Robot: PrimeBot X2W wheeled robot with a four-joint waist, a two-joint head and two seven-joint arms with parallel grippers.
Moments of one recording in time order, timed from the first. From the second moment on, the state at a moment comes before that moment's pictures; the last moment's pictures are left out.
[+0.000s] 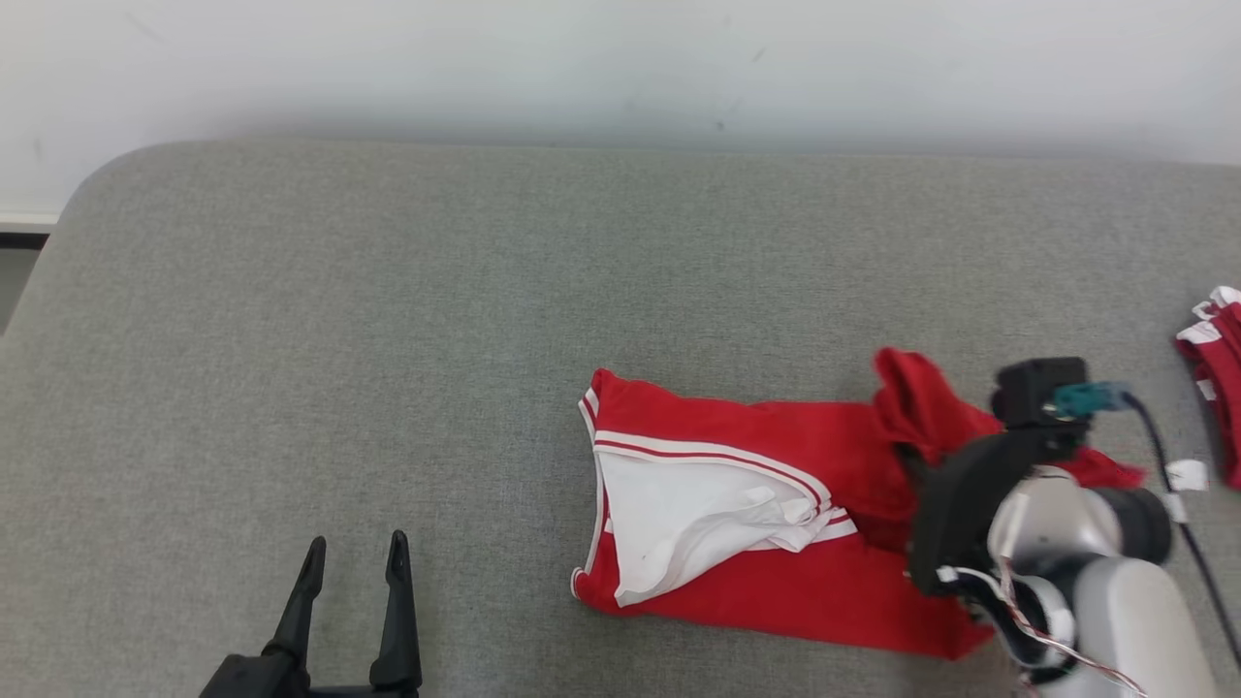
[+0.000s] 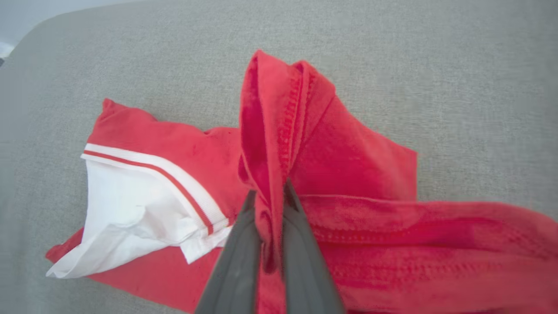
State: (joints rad) left arm 0.01 0.05 -0.08 0.13 -0.23 -0.05 -0.26; right arm -0.22 -0.06 -0.12 -0.11 0.15 0.13 0.86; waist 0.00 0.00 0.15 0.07
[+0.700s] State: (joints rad) left arm -0.02 0.05 -0.12 0.14 -0.27 -0.03 -0.26; right arm -0.44 -0.05 0.24 0.27 0.34 0.13 0.69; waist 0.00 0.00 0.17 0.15
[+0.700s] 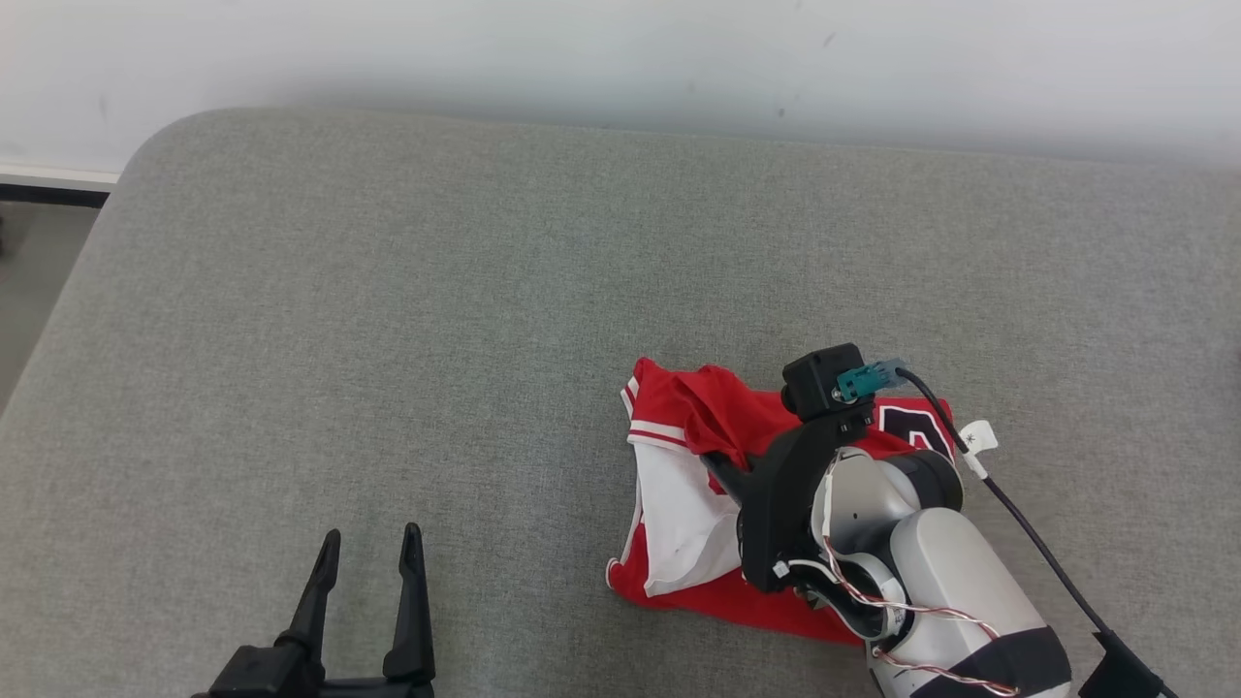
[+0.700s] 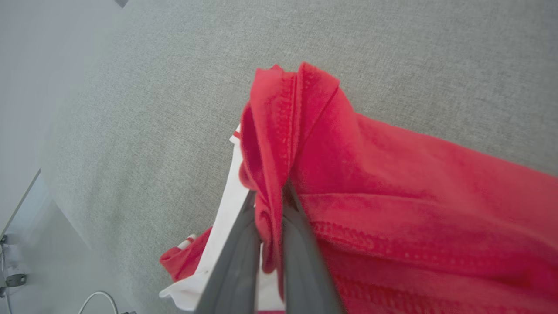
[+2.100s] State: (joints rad) left arm -0.01 0.05 -0.12 0.15 -0.26 -0.04 -0.26; right arm -0.19 -0.05 -0.02 0.15 0.09 0.13 0.39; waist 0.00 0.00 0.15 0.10
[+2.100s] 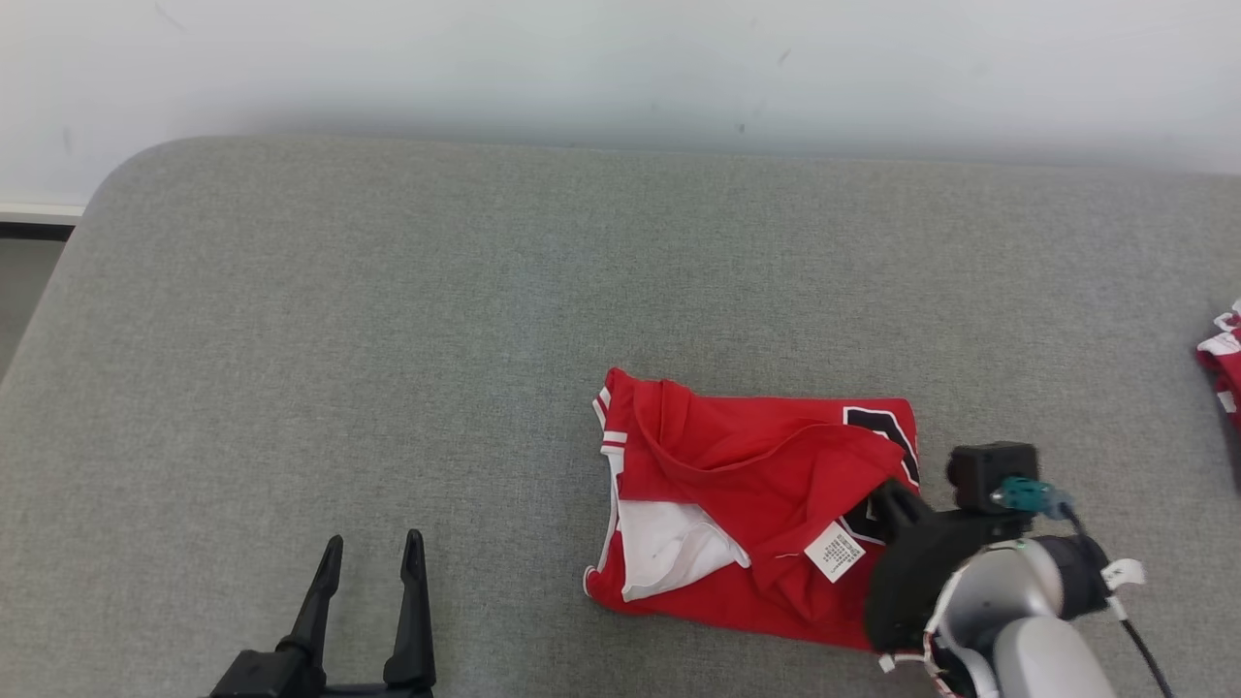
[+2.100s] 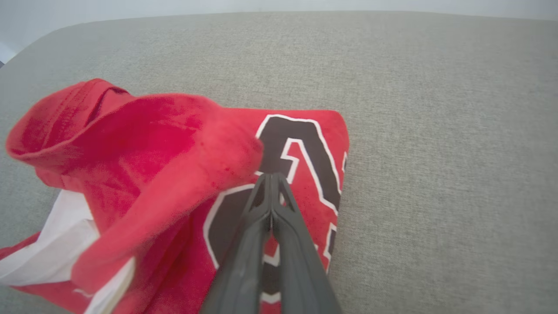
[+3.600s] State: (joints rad) left arm -0.04 0.05 -0.14 0.15 -0.29 -0.04 -0.26; right arm -0.40 -0.05 0.15 0.28 0.13 0.13 0.42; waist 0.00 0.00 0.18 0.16
